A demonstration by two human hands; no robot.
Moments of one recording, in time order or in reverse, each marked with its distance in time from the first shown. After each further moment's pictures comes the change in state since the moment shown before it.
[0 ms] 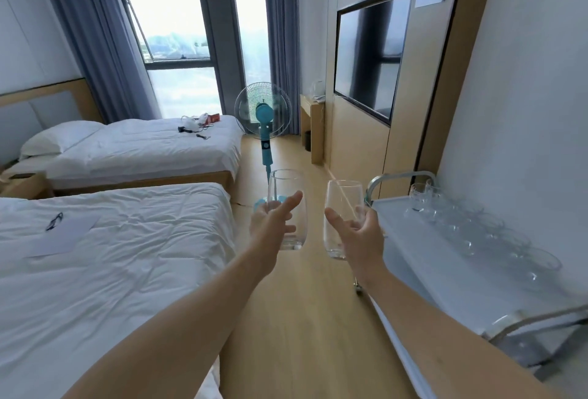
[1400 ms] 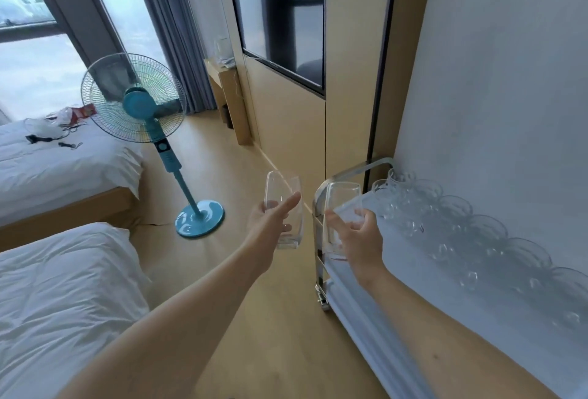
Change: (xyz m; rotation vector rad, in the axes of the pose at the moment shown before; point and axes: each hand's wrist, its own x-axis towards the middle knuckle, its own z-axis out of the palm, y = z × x) left_hand 0.419 -0.070 0.270 0.108 -0.299 -0.210; right_hand 0.412 0.145 -0.022 -0.073 0.302 0.253
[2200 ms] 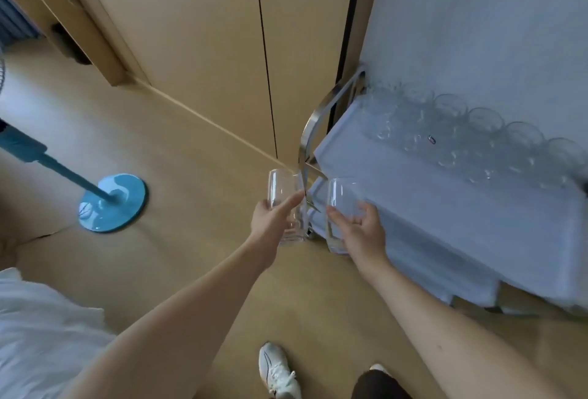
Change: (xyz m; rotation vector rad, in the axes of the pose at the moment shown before) left_hand 0.193 -0.089 -0.070 0.171 -0.457 -0.336; right_hand 0.030 0.109 0.161 -0.081 0.411 0.380
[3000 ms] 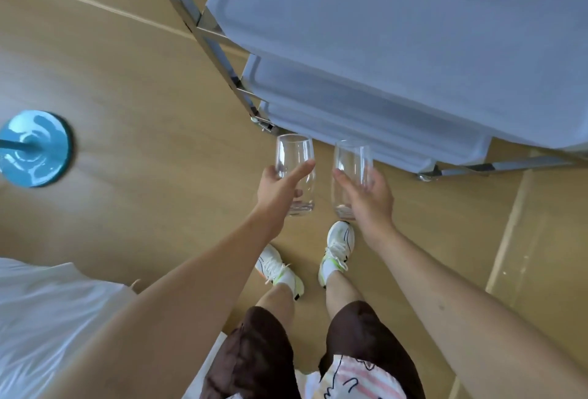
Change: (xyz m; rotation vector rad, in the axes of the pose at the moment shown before) left_hand 0.047 -0.189 0.117 0.343 -0.107 -0.294; right_hand 0.031 0.217 -0.069 0.104 0.167 0.351
